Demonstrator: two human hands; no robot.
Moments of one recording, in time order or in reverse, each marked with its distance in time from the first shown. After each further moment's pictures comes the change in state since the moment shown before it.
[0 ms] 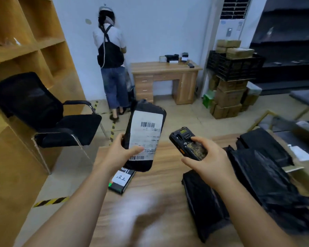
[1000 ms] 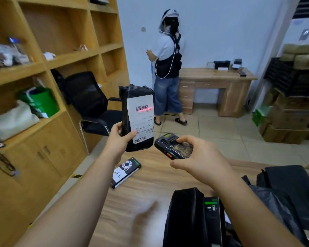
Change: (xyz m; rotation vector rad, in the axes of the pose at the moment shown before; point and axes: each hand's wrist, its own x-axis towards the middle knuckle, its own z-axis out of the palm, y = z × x) left_hand 0.030 0.041 0.097 -0.295 0.528 0.037; right_hand 0.103 0.051 -0.078 -0.066 -0.452 -0.231
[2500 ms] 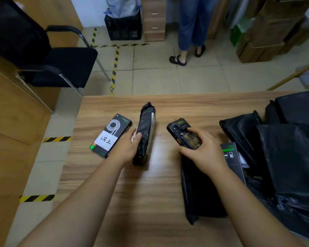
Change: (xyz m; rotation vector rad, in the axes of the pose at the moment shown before) left_hand 0.040 -0.200 -0.029 0.763 -0.564 -0.258; right_hand 0.029 0.103 0.195 0.181 0.164 0.400
